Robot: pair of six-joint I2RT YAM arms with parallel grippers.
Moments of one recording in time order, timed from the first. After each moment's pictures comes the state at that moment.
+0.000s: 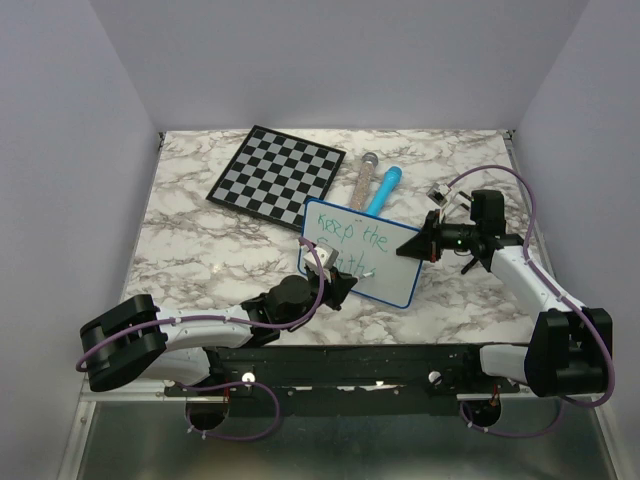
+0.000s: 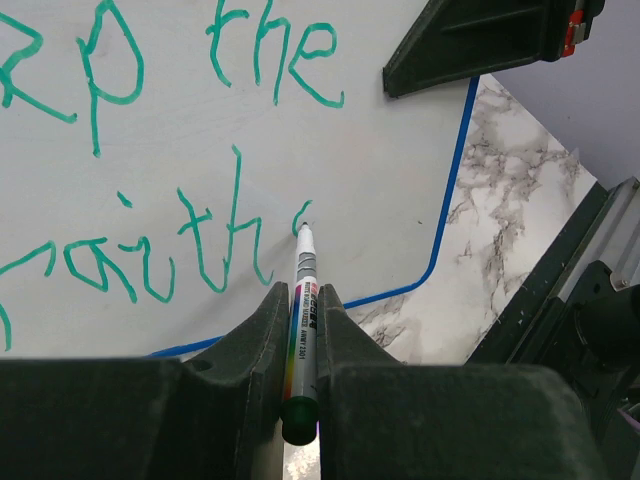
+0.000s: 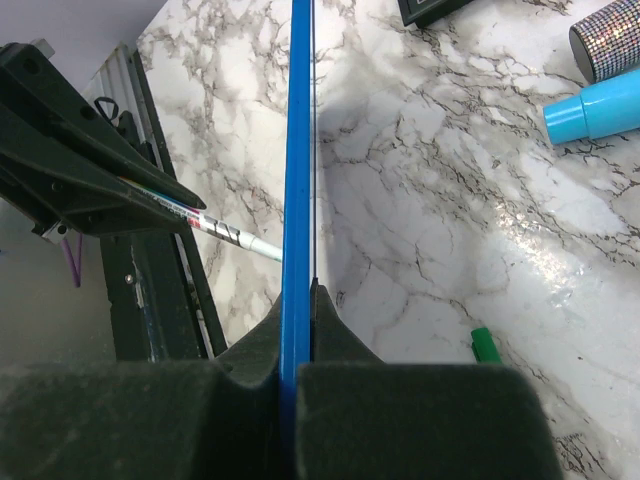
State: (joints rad) left arm -1.13 1.25 0.42 0.67 -0.29 -0.43; right arm 0.06 1.26 0.75 -0.24 -1.13 -0.13
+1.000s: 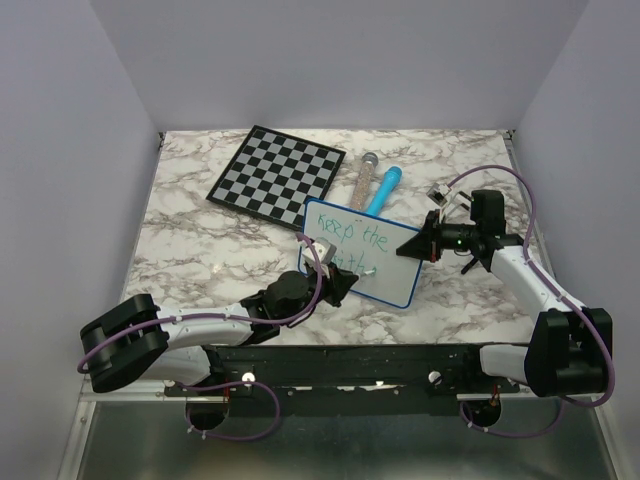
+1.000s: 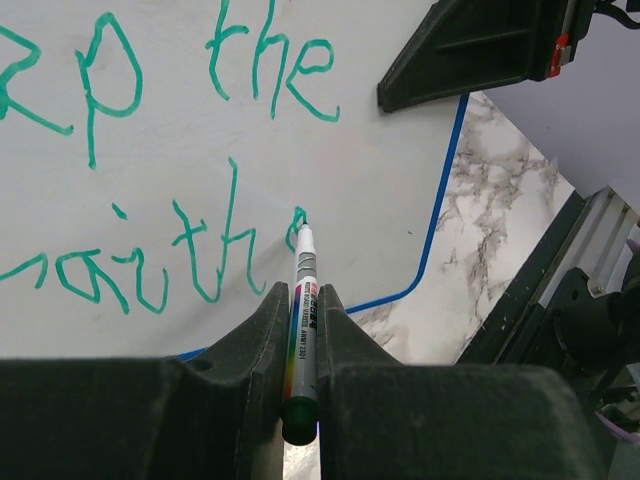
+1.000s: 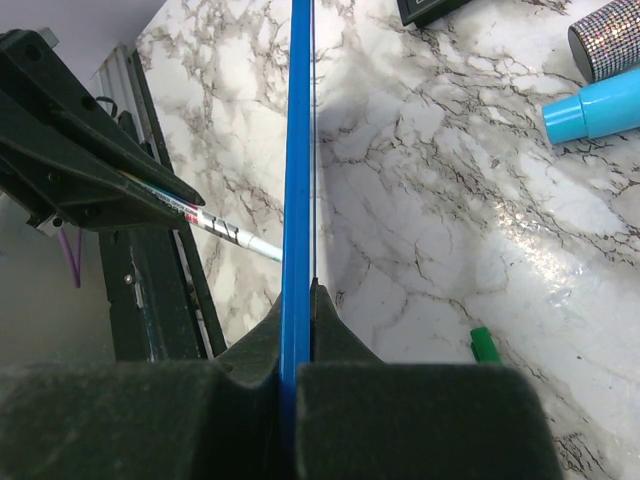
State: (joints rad) left arm -1.09 1.25 0.42 0.70 -0.24 -0.46; right arm 0.06 1.26 0.75 -0.24 -1.12 -0.13
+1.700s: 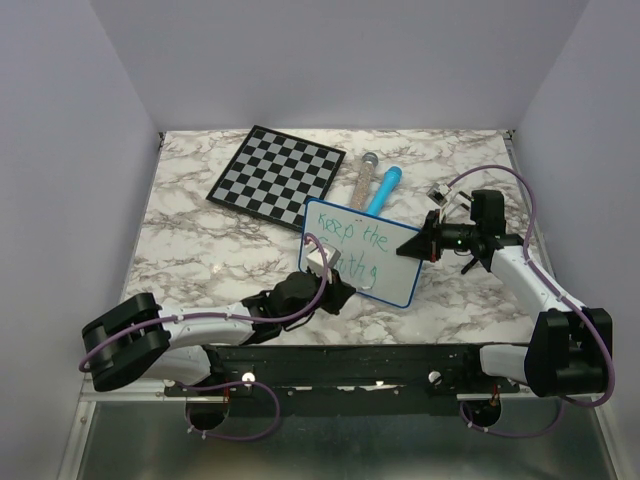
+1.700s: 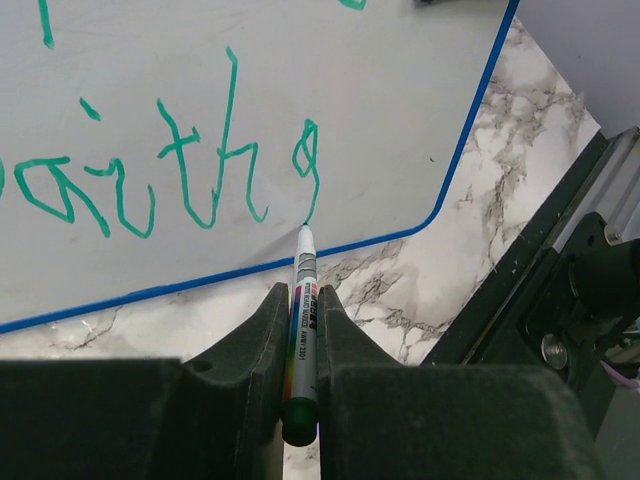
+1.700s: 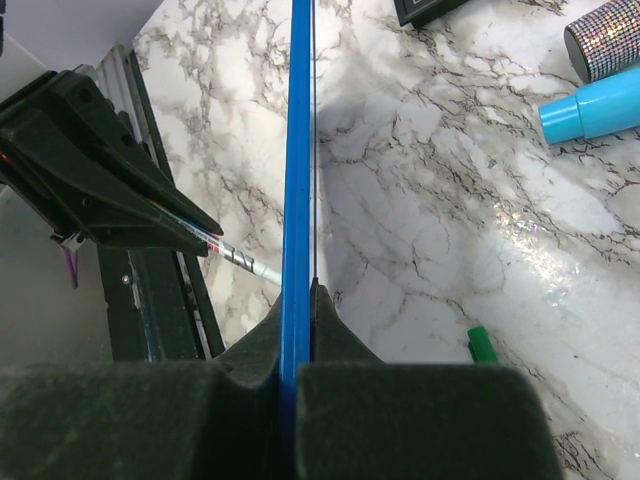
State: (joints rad) left arm -1.09 1.26 0.43 0.55 -0.18 -0.52; right arm 0.06 1.26 0.75 -0.23 -1.12 -0.13
